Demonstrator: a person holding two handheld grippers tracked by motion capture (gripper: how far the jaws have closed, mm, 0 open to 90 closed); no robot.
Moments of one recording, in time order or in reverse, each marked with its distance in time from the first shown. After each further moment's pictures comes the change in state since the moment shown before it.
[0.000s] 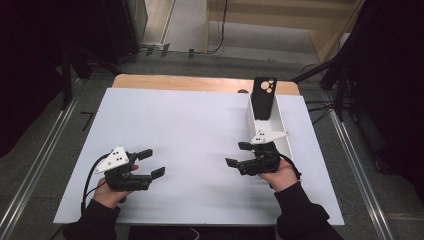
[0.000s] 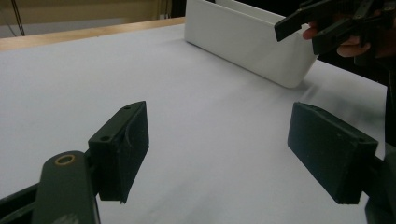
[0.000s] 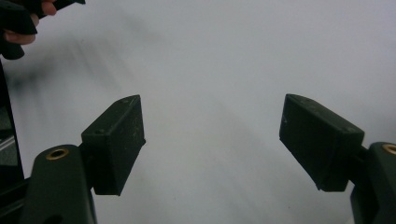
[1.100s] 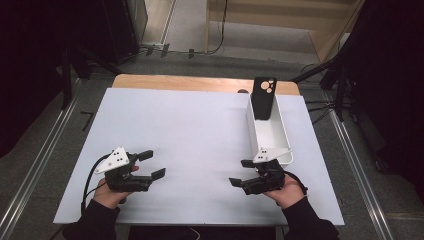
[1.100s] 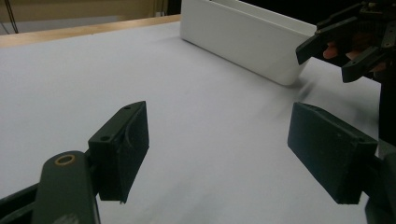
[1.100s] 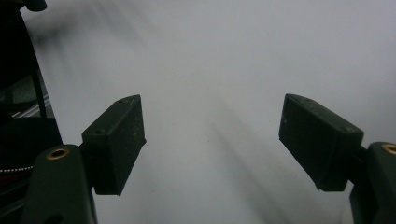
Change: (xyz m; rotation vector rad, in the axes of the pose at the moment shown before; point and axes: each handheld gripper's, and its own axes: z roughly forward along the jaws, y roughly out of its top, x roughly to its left) left arm -0.002 0.000 0.000 0.009 -0.016 -0.002; right arm 0.020 -0.033 -0.012 0.073 0.049 0.001
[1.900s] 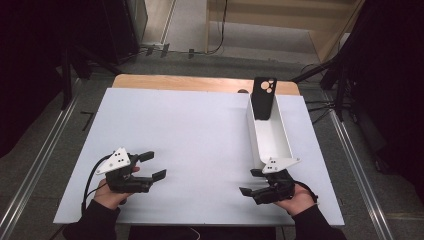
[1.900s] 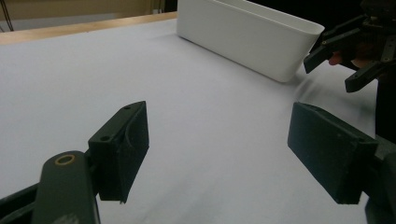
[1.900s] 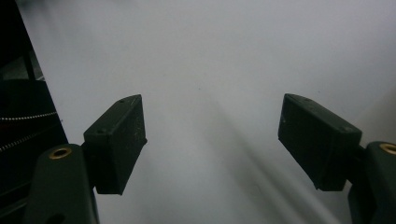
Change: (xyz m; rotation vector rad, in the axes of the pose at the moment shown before) left arm -0.002 -0.001 0.000 0.013 -0.006 0.009; right arm -0.005 -0.034 -0.013 0.052 -0.027 -0.003
